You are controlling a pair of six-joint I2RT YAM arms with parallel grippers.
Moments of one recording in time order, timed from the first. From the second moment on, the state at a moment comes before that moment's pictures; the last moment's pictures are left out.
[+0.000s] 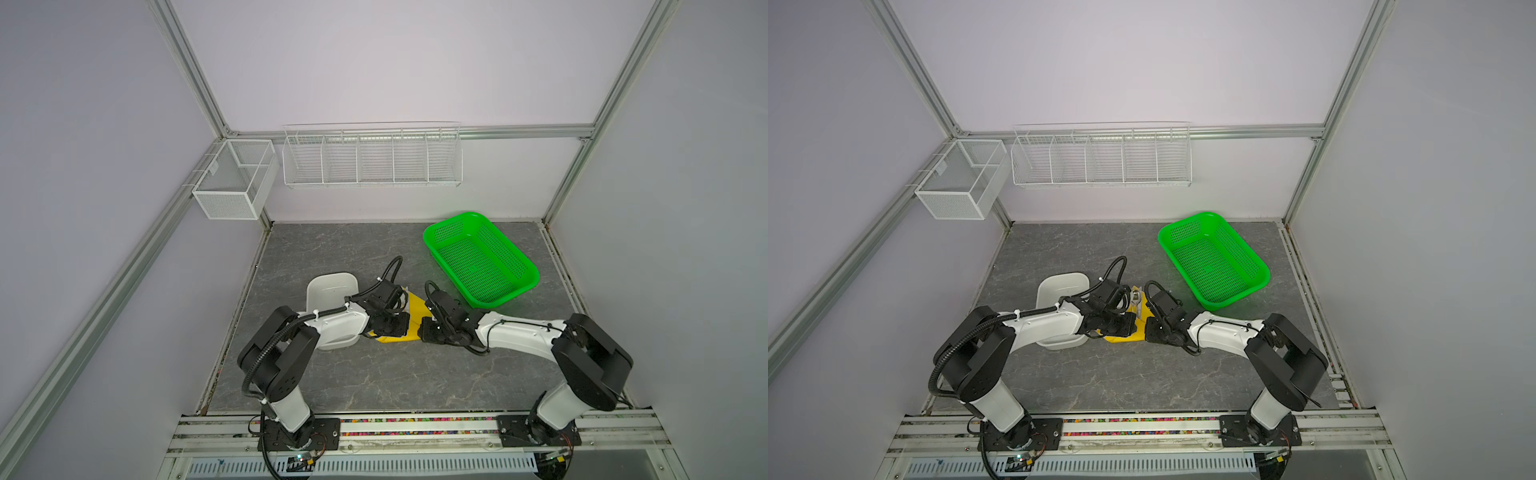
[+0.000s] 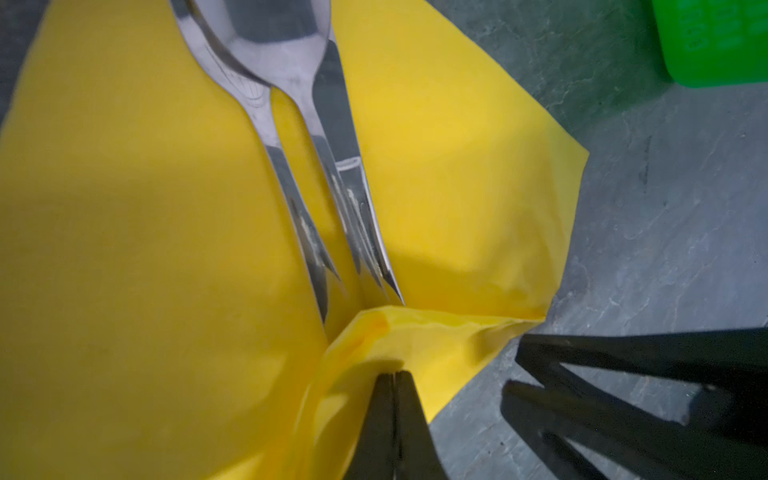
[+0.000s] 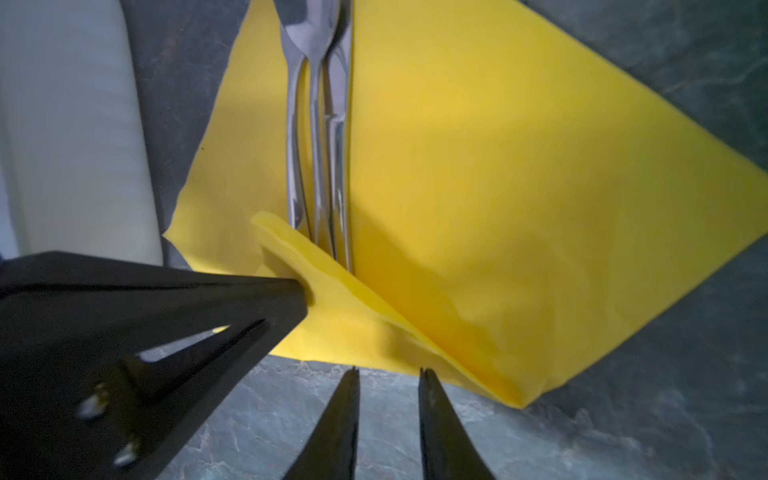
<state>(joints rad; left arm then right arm) -0.75 1.70 0.92 -0.28 0.25 -0.54 0.83 1.62 0.86 -0.24 -0.08 0.86</state>
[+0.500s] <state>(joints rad) -0.75 1.71 0.93 -0.31 0.24 -0.53 0.83 1.74 0.95 -0.29 -0.08 0.83</state>
